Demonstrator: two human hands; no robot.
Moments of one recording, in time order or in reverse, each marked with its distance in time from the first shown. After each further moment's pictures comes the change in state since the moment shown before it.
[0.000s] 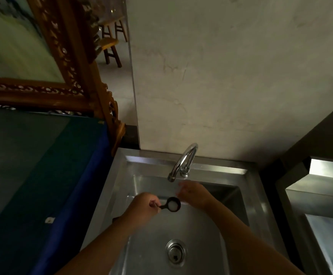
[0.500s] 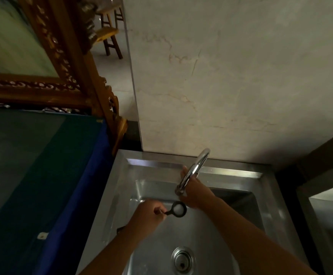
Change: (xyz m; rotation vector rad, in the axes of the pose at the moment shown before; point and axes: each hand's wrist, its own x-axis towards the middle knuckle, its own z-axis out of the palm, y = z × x) left_hand 0.044 -0.024 0.013 -0.086 0.021 -0.044; right_hand 0.078 0.008 0.015 -0.335 0.032 -0.104
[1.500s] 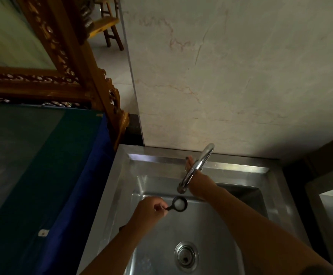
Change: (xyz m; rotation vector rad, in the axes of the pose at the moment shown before) left_hand 0.012 -0.014 0.007 -0.014 0.029 -0.045; right_hand 0.039 0.032 0.018 -0.158 -0.034 0.020
